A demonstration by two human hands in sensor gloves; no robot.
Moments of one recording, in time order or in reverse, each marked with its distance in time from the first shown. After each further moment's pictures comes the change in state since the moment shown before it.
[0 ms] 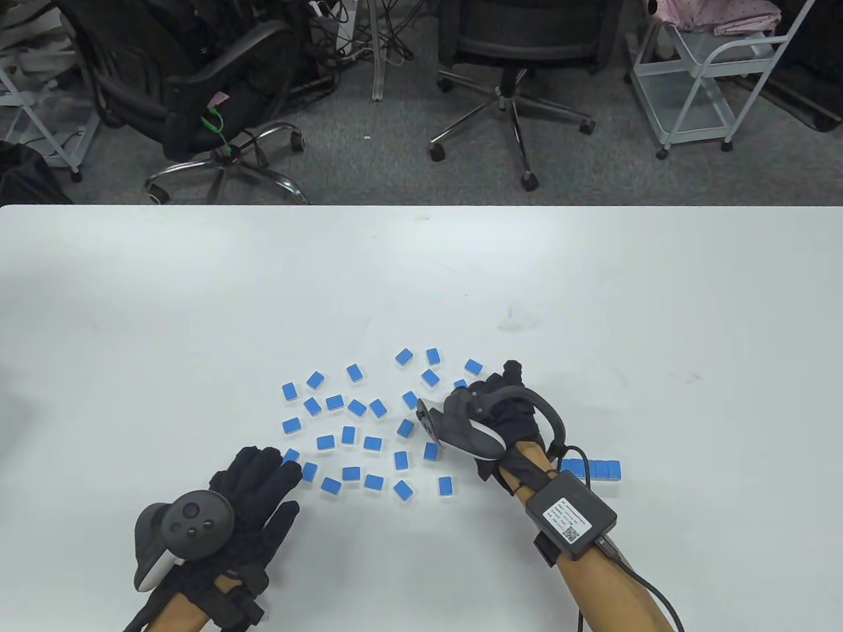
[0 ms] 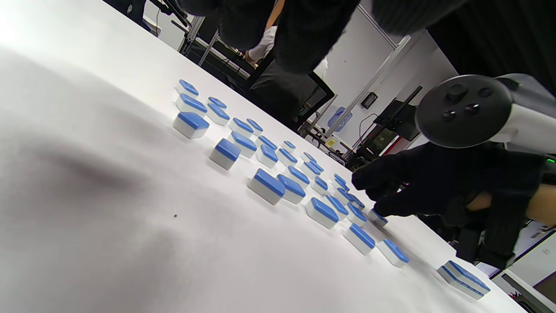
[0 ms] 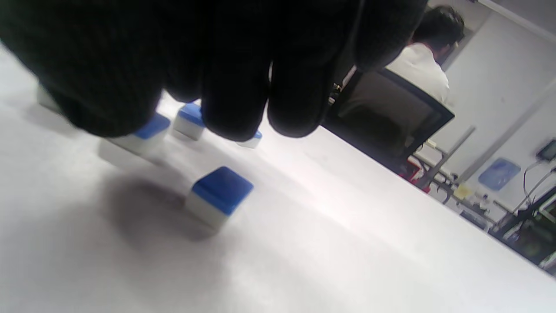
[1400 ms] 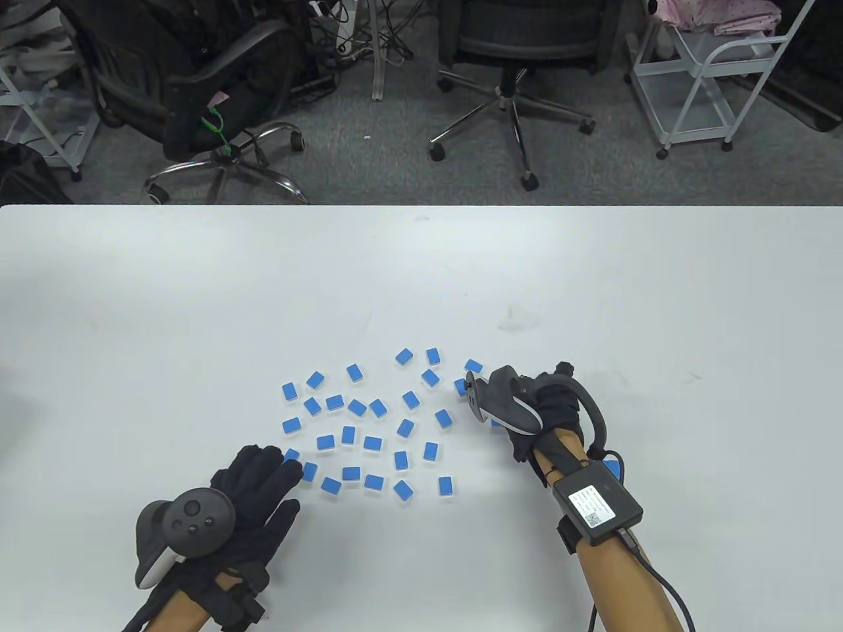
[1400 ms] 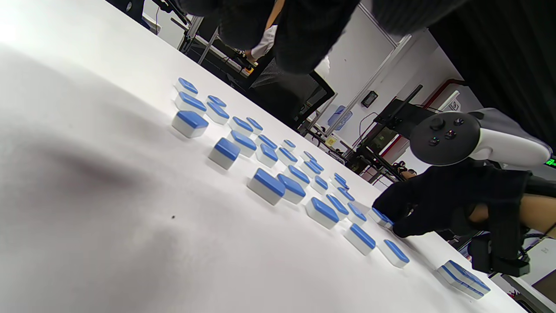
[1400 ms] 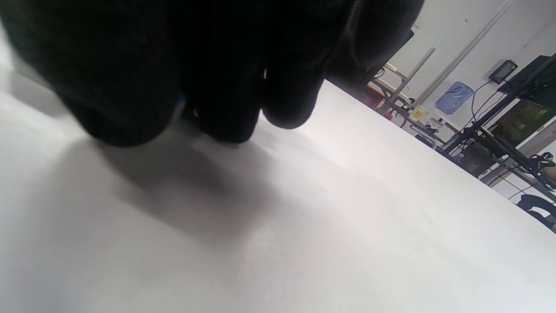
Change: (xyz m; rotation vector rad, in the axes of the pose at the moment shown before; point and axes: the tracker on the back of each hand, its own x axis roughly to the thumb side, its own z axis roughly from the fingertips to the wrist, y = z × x) left_hand 0.001 0.000 -0.003 -0.007 0.000 0.001; right_hand -0.059 0.041 -0.007 0.252 0.148 -0.067
